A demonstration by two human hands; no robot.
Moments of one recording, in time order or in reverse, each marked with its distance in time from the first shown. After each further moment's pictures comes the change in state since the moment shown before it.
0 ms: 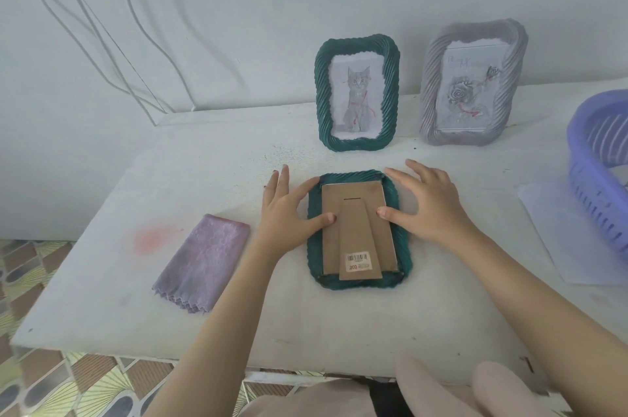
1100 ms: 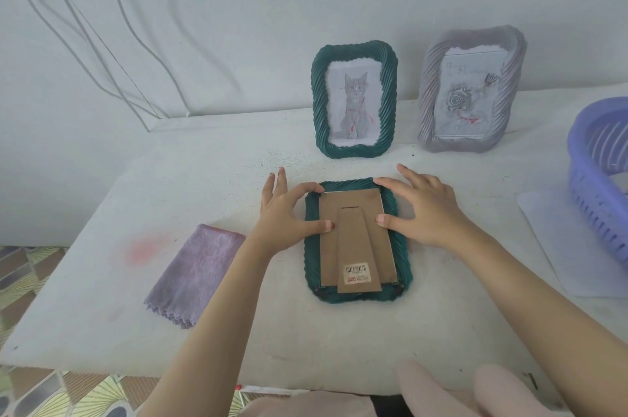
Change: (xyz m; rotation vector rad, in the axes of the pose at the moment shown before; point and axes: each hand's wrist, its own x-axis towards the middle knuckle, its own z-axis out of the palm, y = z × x) left_hand 0.014 0.005 -0.011 -0.113 -0.109 -0.028; right_hand 0.011 0.000 -0.007 -0.075 -0.159 -0.035
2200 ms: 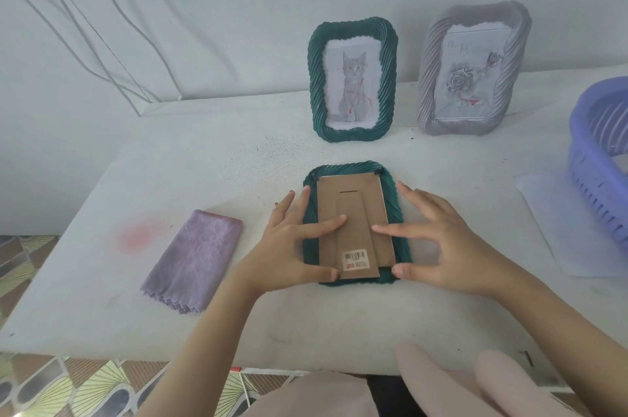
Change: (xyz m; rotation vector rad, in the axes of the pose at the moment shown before) left_hand -0.057 -0.003 0.006 0.084 -0.267 0.177; right_hand -0.069 0.010 0.010 0.258 -0.103 -0.227
